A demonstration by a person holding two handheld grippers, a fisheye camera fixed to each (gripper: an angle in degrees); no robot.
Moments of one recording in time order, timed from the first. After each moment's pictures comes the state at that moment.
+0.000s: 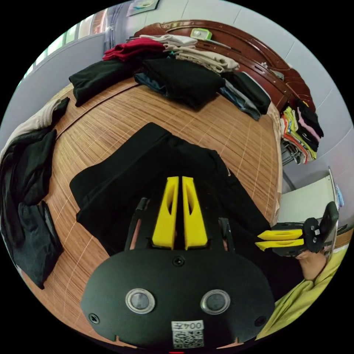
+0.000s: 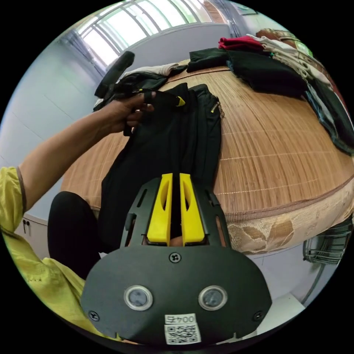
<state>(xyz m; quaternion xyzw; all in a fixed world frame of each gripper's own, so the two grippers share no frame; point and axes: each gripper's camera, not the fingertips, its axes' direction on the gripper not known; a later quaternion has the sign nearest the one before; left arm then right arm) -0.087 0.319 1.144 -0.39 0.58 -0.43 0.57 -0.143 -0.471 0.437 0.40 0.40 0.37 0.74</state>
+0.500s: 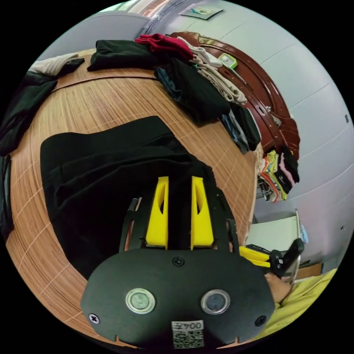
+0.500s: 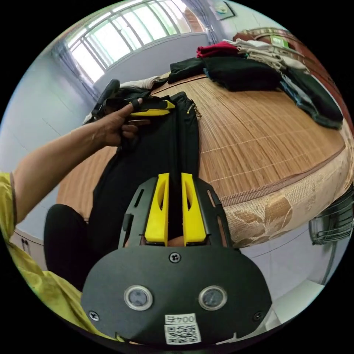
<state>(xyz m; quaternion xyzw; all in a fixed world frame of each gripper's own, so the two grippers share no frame) -0.075 0.370 1.117 -0.37 0.58 -0.59 0.42 -0.170 -0.419 0.487 0.46 0.39 0.40 0.69</state>
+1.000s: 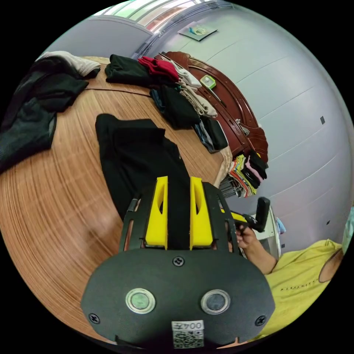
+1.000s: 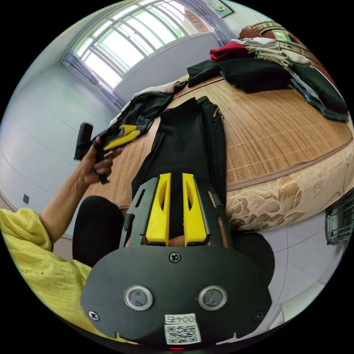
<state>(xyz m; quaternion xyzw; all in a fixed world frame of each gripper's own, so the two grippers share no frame) -0.206 0.415 0.906 -0.30 0.56 -0.66 0.40 -0.233 -0.403 0.523 0.49 0.33 0.35 0.72</state>
